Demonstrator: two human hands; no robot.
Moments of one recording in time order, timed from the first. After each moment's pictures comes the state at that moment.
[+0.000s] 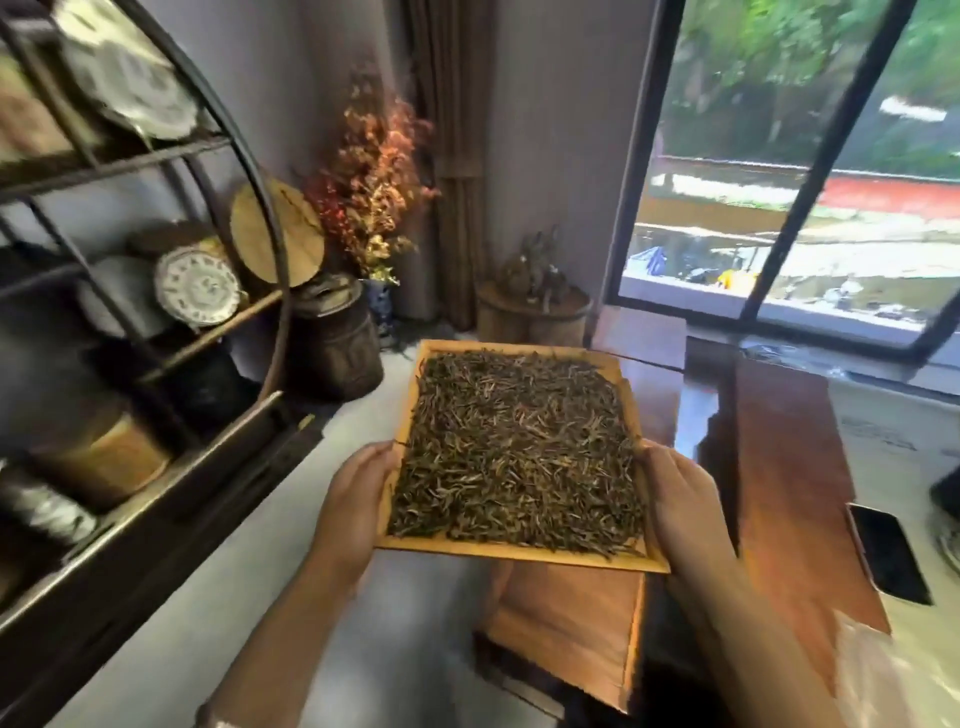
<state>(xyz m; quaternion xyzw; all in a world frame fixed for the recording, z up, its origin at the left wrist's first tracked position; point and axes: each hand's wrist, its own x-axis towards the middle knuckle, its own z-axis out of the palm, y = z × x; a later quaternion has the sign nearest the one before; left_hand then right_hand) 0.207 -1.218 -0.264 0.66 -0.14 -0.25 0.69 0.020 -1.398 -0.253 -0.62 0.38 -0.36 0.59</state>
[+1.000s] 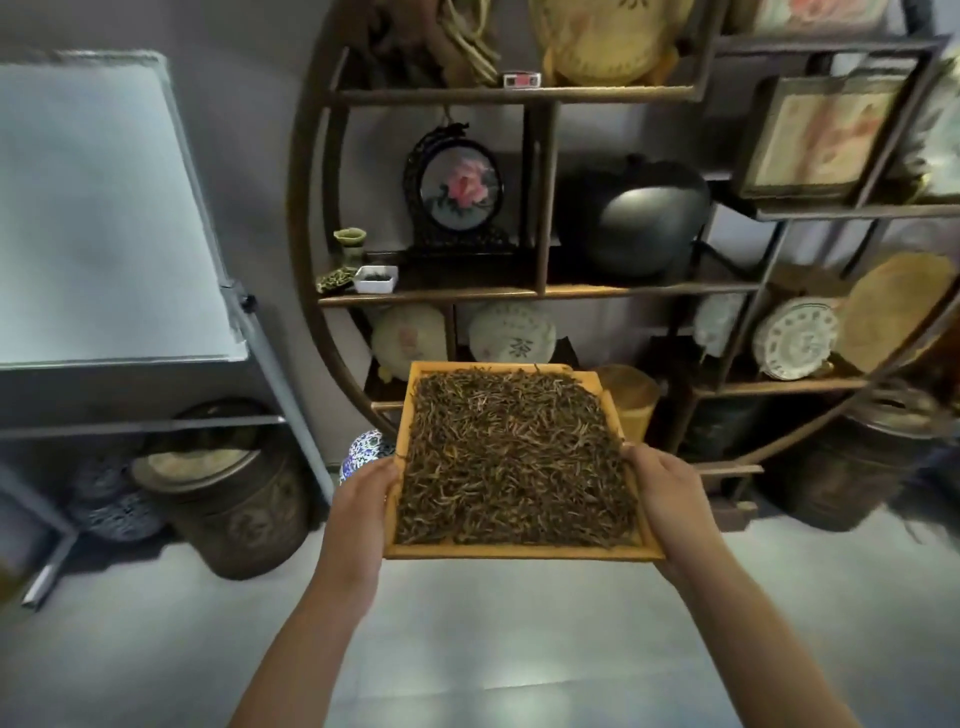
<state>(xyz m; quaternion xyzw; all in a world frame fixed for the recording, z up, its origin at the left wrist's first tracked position) 0.358 -0.617 -0.258 0.63 0.22 0.17 0.72 0.456 -0.857 -0.249 -0.69 0.05 0.08 0.72</state>
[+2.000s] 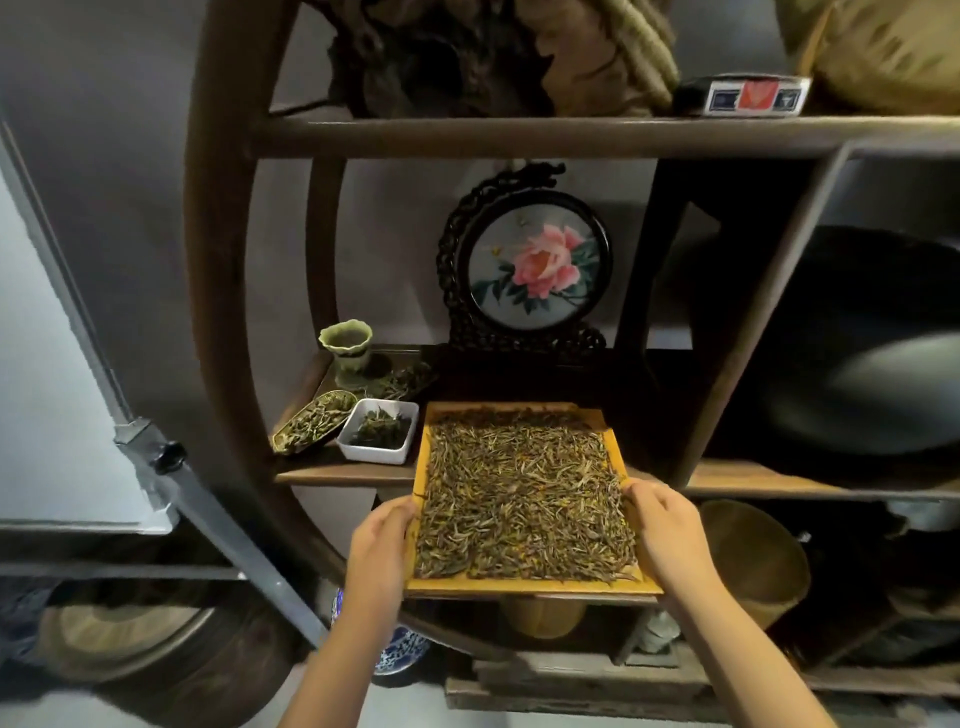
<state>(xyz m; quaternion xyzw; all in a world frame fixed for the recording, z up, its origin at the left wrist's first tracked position) 0.783 -0.382 -0.309 0.58 0.35 0.20 0.71 0.901 -0.610 -0.285 -0.76 -0.03 0.06 0.65</state>
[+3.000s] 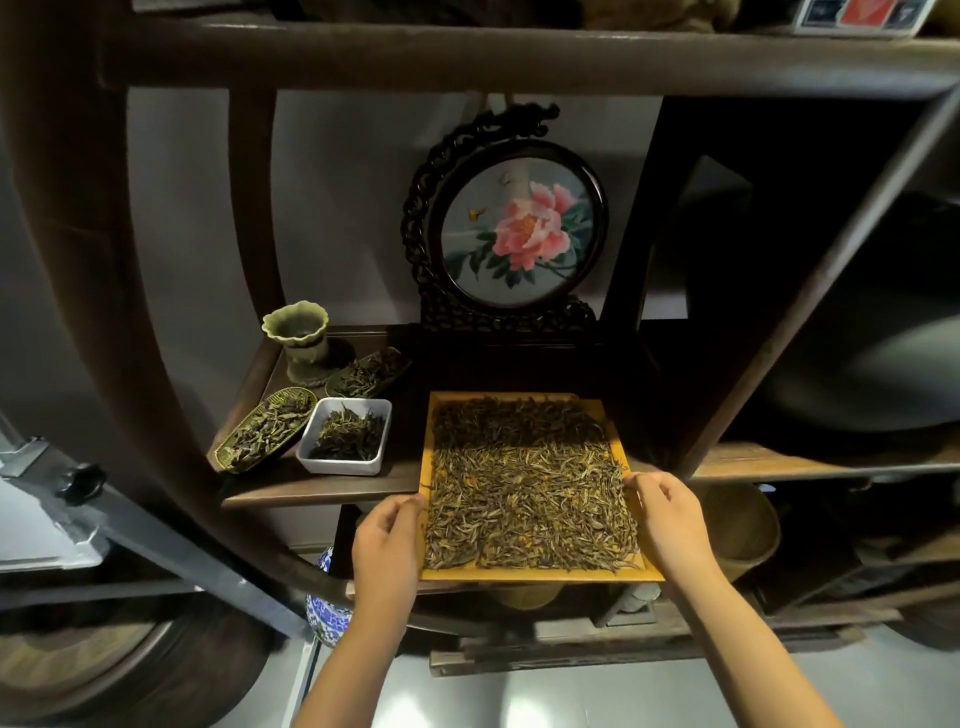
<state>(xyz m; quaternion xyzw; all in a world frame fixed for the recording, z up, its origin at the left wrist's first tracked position) 0.844 -0.358 -0.344 0.62 0.35 0.18 0.68 0.948 -0.590 -0.317 -0.78 0.09 0.06 0.62</state>
